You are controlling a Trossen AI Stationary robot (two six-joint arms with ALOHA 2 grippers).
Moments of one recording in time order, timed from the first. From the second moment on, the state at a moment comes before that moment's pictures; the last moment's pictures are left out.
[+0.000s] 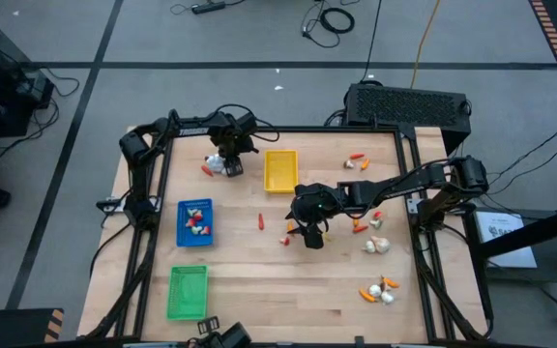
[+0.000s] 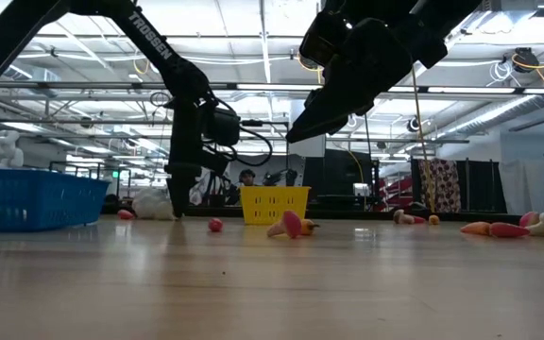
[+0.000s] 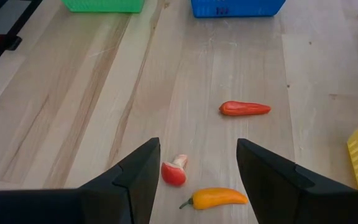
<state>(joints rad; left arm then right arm) 0.68 1.96 1.31 -0.89 -0.08 0.35 0.02 1.63 0.95 0.00 -0.16 -0.02</state>
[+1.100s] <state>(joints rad) 0.49 1.55 1.45 -1.37 0.21 0.10 0.02 1.63 0.95 0.00 -0.16 -0.02</state>
